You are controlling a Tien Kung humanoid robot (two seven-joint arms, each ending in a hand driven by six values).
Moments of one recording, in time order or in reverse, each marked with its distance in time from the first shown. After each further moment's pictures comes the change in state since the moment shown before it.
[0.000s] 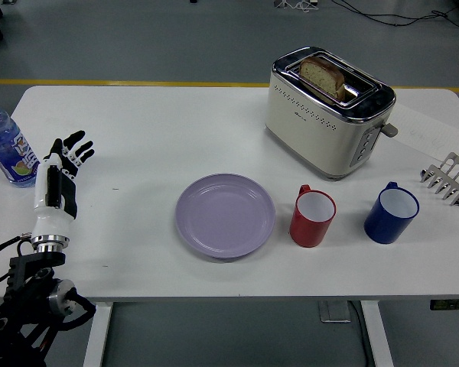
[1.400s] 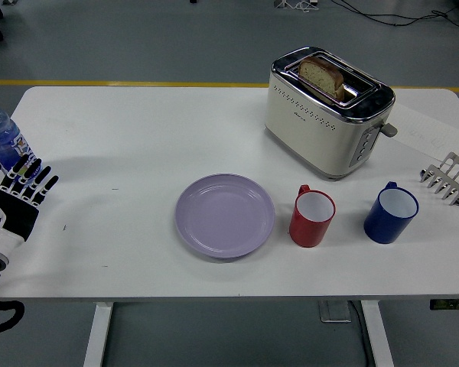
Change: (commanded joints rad) left arm 0.086 -0.009 -0.374 0.012 -0.256 -0.347 0.496; right arm -0.011 -0.004 0.026 0.000 -0.017 -0.002 -0.002
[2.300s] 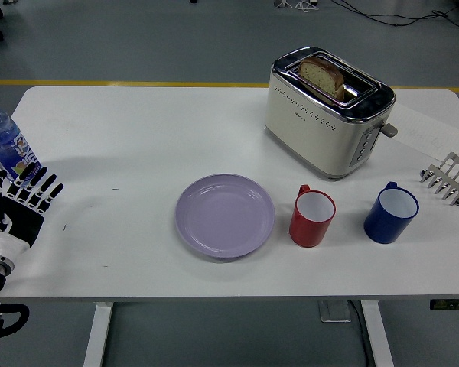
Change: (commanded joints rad) left arm 0.000 -0.004 0.017 0.022 -0.008 0.017 -0.001; right arm 0.003 -0.005 0.007 0.000 -0.011 -0.001 0.001
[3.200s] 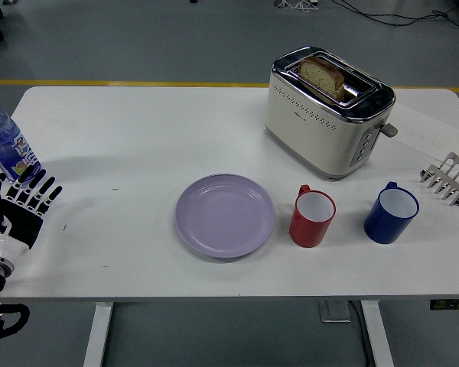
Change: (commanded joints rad) left arm -0.003 -0.003 -0.005 0.016 -0.003 0.011 0.000; right arm 0.004 0.000 0.010 0.000 -0.020 0.002 -0.003
